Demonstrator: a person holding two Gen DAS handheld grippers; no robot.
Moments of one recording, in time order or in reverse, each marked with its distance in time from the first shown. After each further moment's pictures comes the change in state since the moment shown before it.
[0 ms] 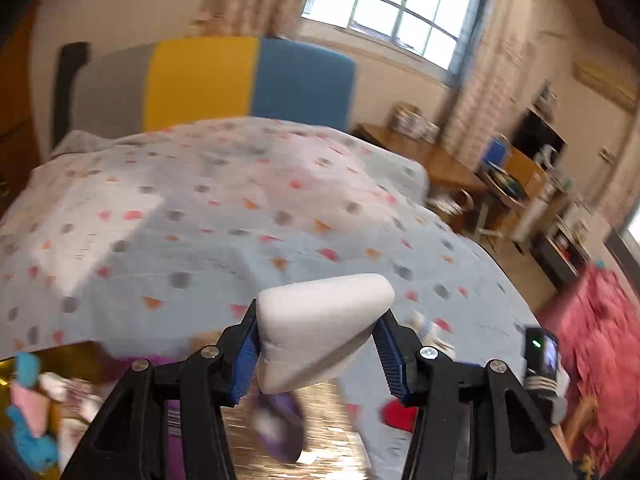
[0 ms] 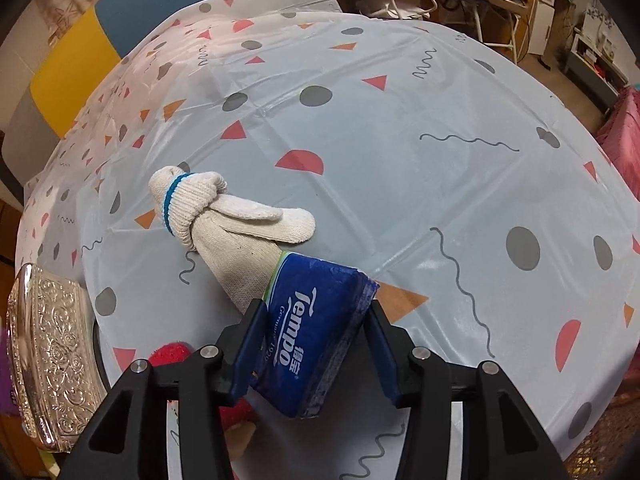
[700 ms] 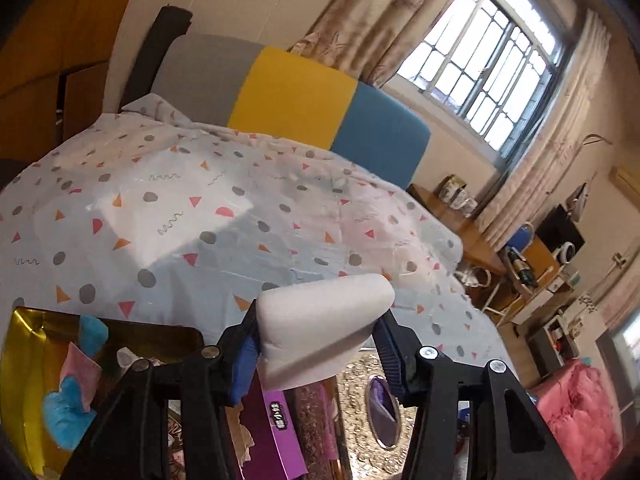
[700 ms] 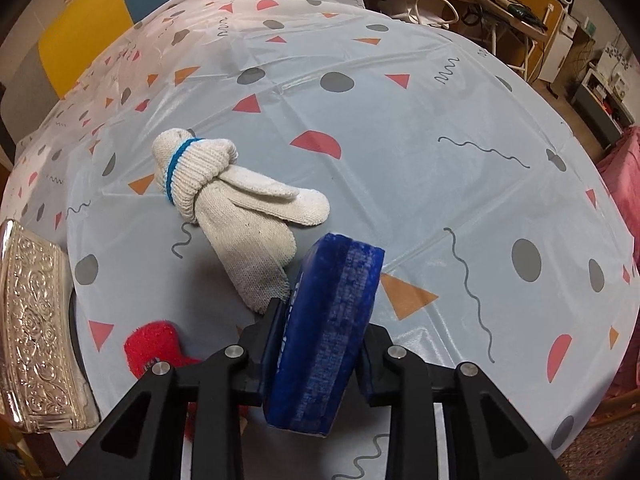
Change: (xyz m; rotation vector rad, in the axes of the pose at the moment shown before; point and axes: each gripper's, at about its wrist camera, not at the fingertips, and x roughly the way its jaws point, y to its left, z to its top) left arm -0.073 0.126 -0.011 -0.271 -0.118 0.003; right arm 0.010 0.026 -0.010 -0.126 0.022 -0.087
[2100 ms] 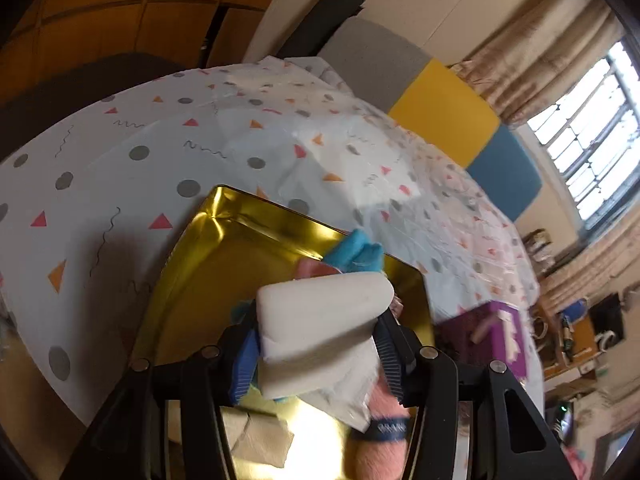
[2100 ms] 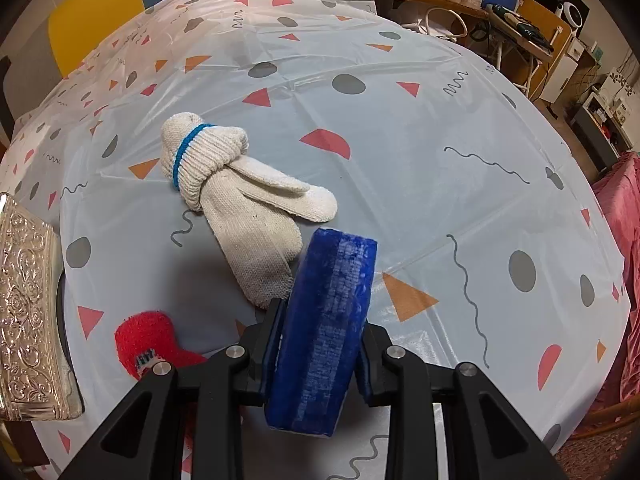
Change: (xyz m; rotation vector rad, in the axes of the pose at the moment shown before) left arm -0.096 0.192 -0.096 -0.336 0.008 0.258; right arm 0.003 0.007 0.000 -0.074 -0.008 -0.040
